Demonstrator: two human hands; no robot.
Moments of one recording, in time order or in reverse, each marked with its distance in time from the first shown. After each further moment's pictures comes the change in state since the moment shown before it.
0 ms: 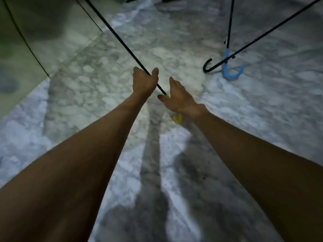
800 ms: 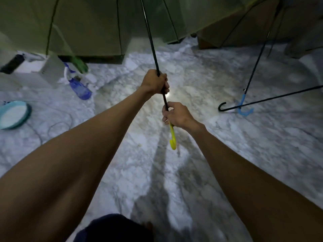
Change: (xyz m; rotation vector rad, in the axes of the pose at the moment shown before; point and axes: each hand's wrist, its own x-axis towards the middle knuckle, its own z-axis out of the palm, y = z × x) left_hand -0.070 0.175 -0.247 -0.206 -0.159 0.025; right_hand -0.091 -0.243 -0.112 0.503 -0.193 0.086
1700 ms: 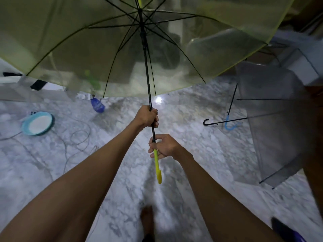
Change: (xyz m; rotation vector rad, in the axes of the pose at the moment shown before) left_hand -0.170 0.124 -0.111 -0.071 -0.048 -0.222; right_hand -0.205 -0.180 0.021 0.164 -0.289 0.280
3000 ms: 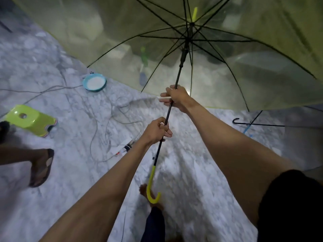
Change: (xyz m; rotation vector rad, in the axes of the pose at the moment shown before) left_hand -0.213 -0.120 -0.095 -0.172 0.056 -0.089; right_hand -0.045 -0.098 0.156 0.030 0.069 -0.150
